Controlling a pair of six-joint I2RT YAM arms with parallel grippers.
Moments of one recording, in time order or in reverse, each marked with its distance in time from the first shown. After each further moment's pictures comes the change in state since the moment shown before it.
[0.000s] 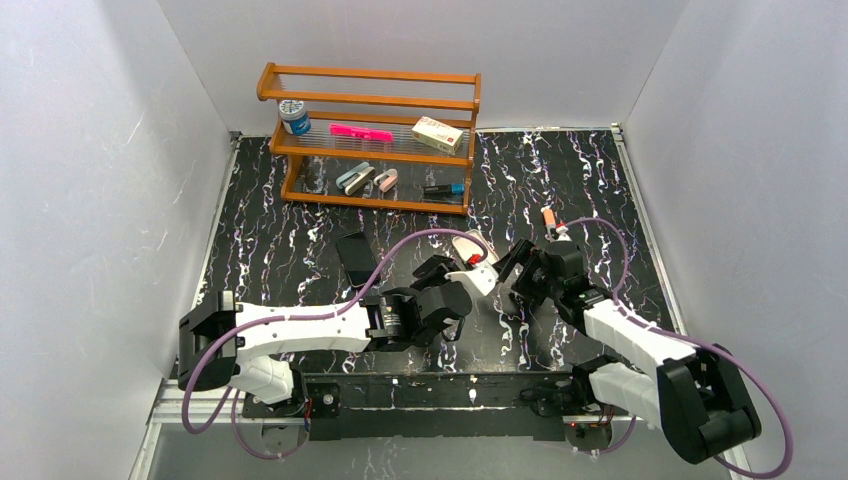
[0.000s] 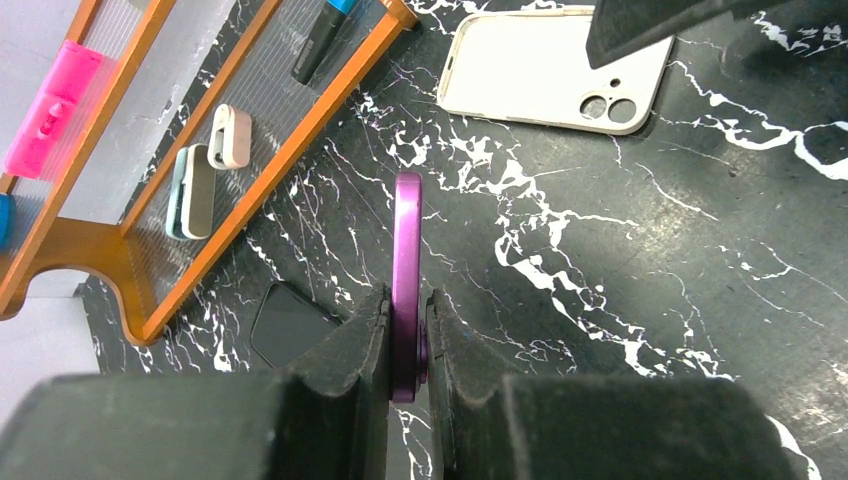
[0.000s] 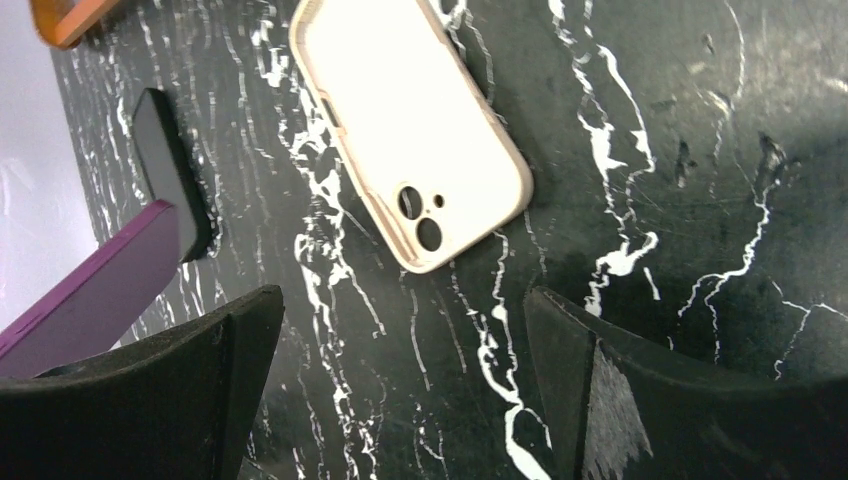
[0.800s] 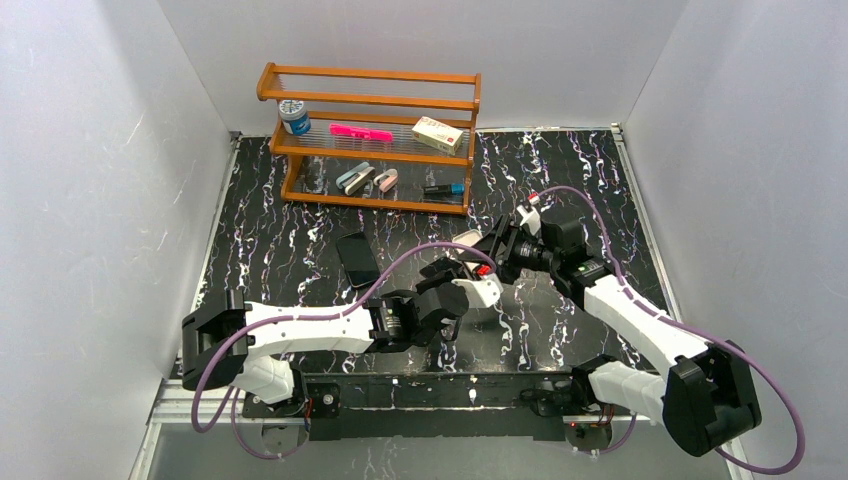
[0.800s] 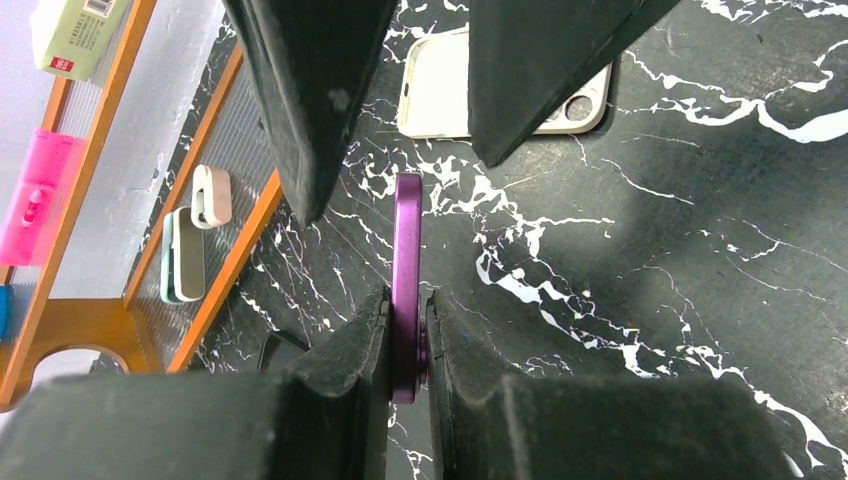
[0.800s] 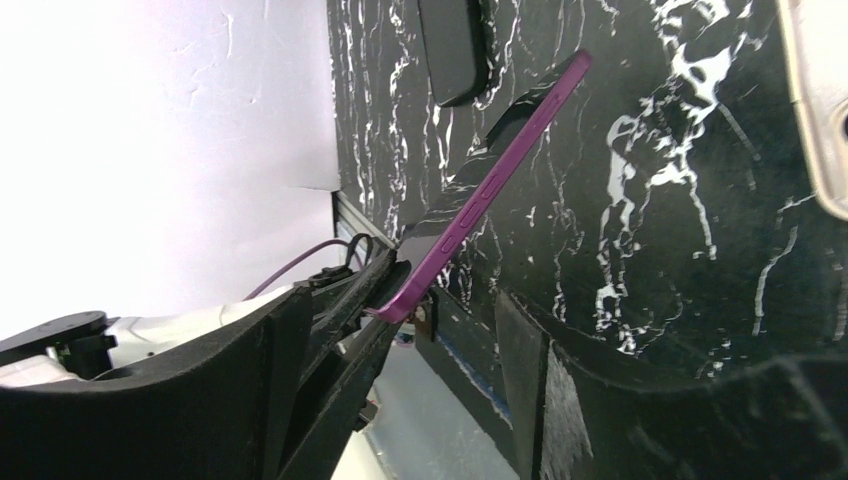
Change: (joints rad) left arm 0.009 0.018 -0.067 0.145 0.112 0.170; right arm 0.056 0.067 0.241 -0.053 -0.445 0.180
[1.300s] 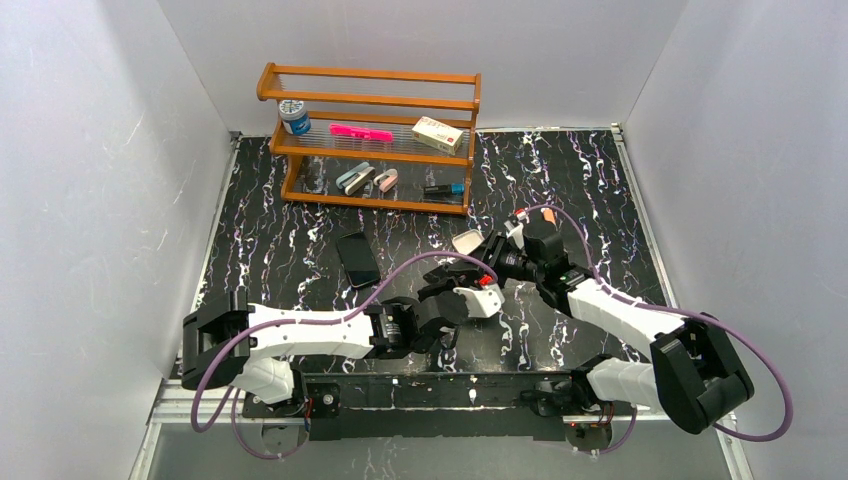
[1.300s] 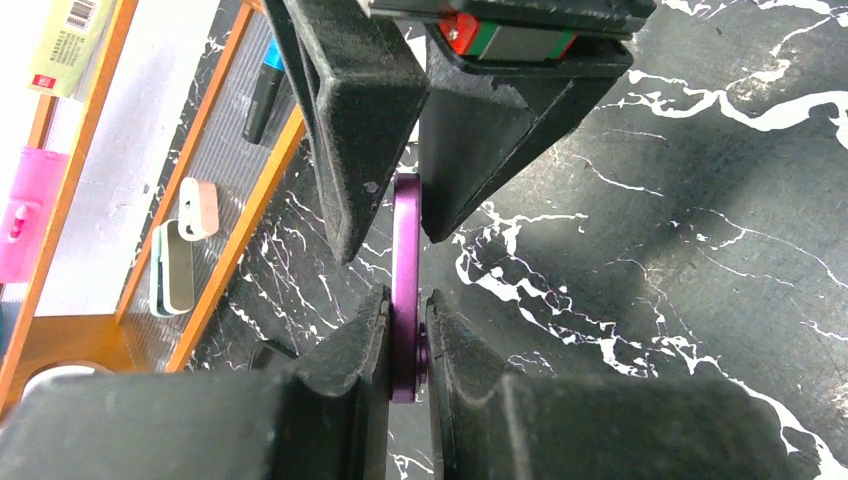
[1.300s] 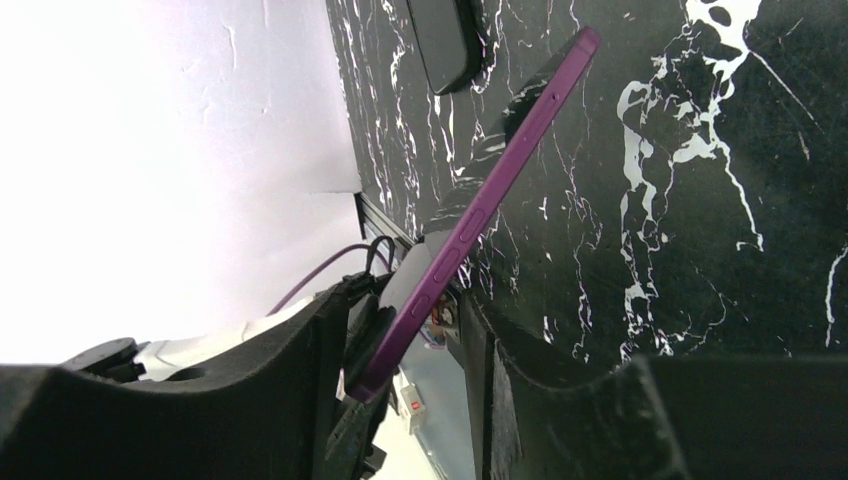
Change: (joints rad) left arm -0.026 0.000 -0.035 0.049 0.011 0.016; right arm 0.090 0.098 -0.102 0.221 0.054 0.206
